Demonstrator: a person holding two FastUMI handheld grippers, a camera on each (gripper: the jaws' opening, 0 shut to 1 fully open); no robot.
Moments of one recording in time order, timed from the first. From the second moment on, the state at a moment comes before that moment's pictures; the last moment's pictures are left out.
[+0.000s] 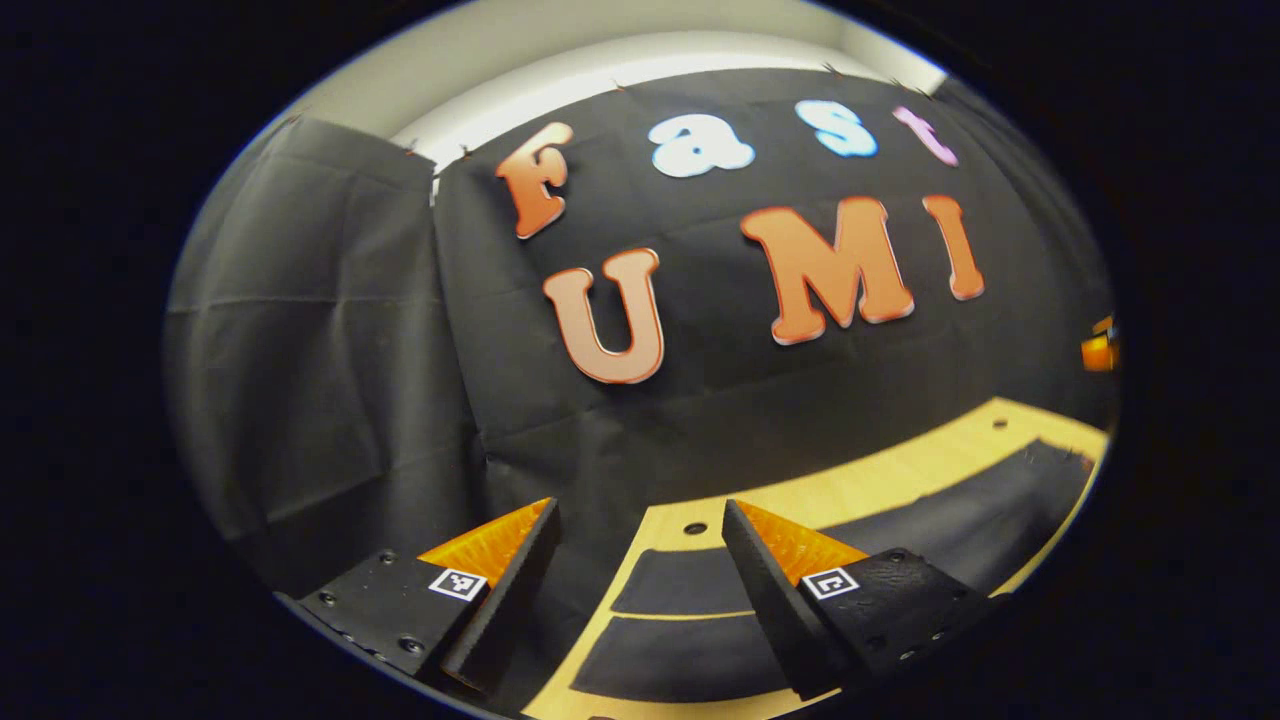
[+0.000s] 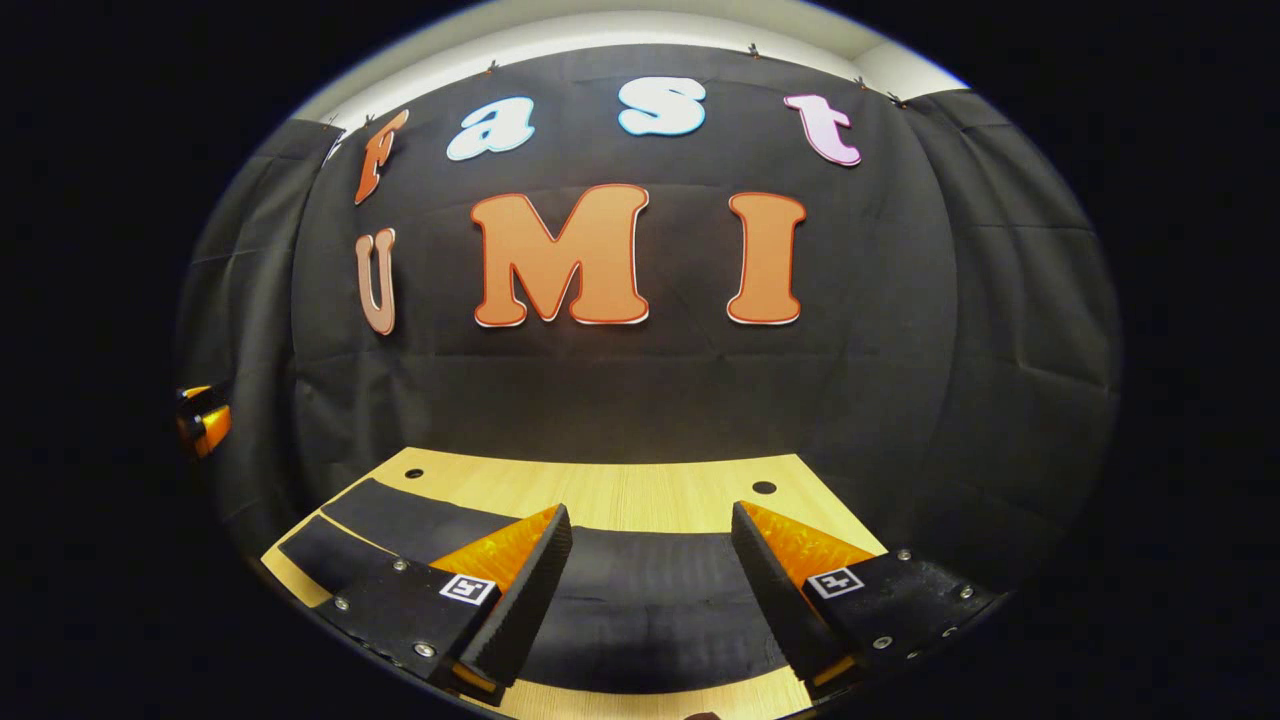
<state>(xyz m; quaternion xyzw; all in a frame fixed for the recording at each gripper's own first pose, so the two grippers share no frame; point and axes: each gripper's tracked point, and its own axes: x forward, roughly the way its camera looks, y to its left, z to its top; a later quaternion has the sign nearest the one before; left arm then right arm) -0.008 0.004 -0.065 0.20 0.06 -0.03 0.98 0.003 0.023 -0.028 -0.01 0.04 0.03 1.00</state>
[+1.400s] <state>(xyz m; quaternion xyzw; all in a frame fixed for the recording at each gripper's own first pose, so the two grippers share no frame) -0.019 0.030 -0.400 0.68 0.25 -0.32 0.61 0.032 0.005 -0.098 0.00 0.14 0.00 0.99</state>
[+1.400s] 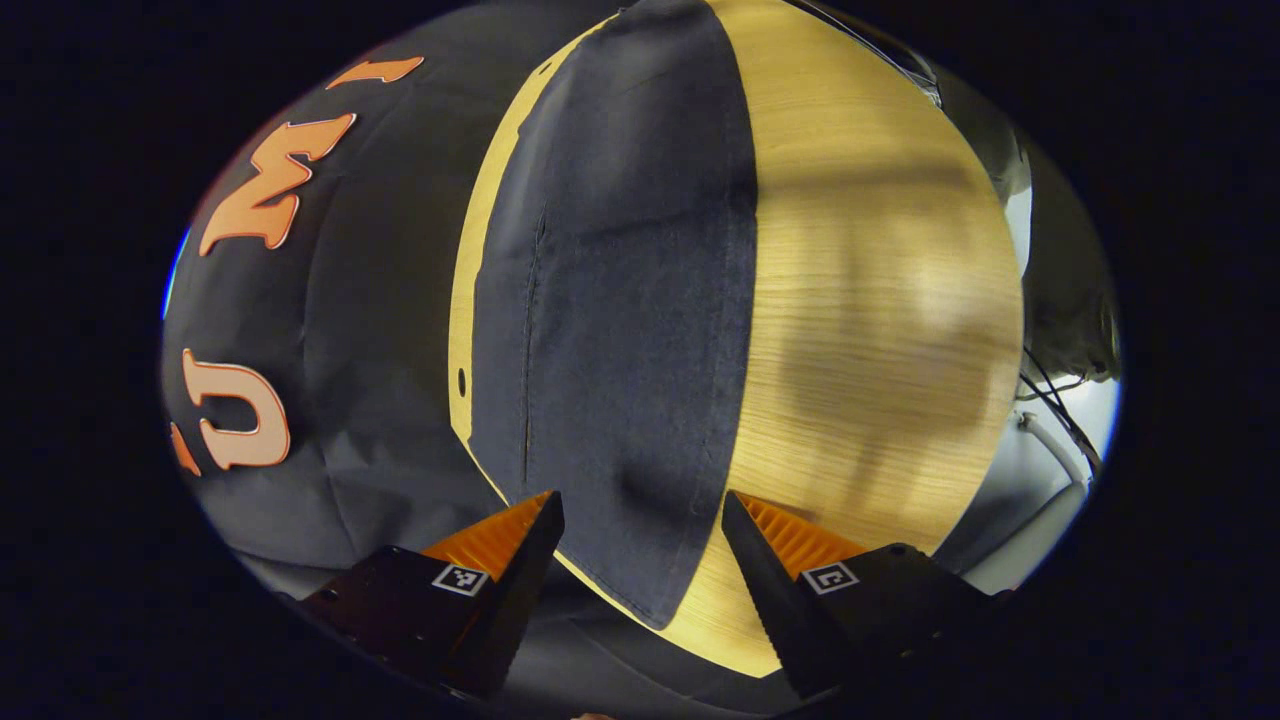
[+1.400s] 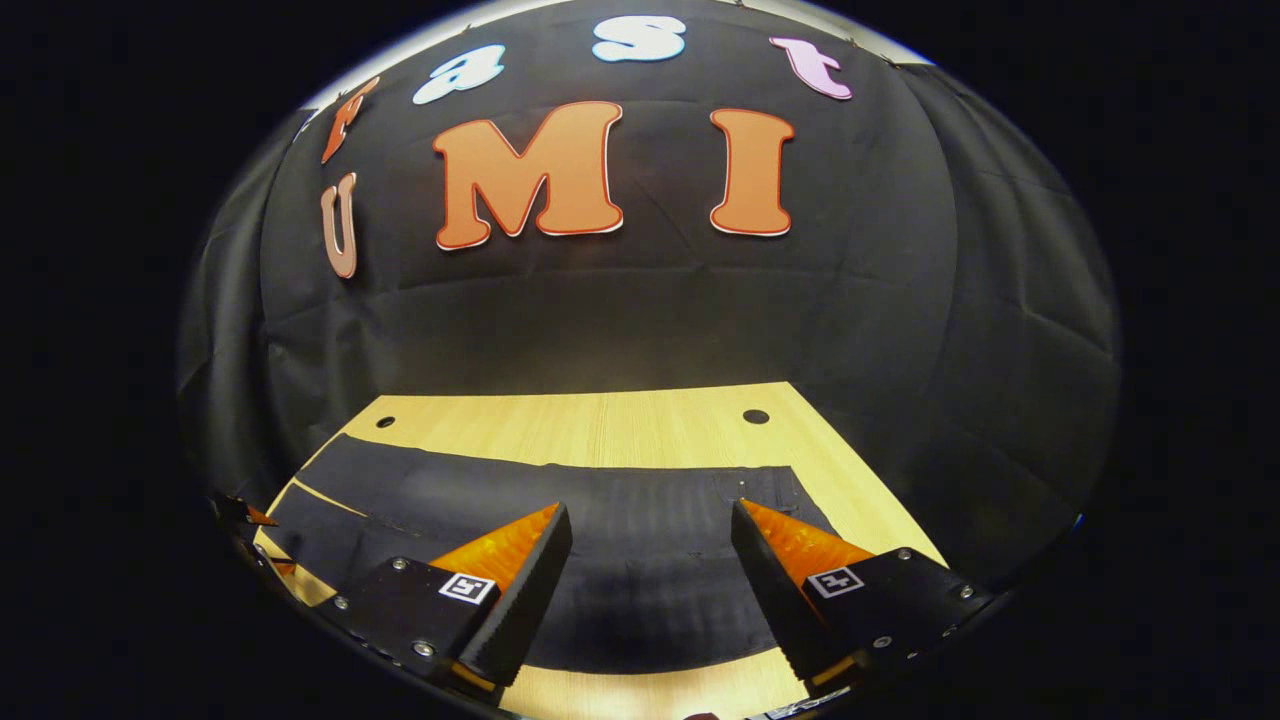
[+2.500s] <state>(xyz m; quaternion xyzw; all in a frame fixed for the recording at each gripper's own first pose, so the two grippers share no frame) 0.053 0.006 -0.421 0.68 0.22 -0.29 0.64 -0.004 -0.127 -0.159 -0.42 0.22 -0.03 0.88</state>
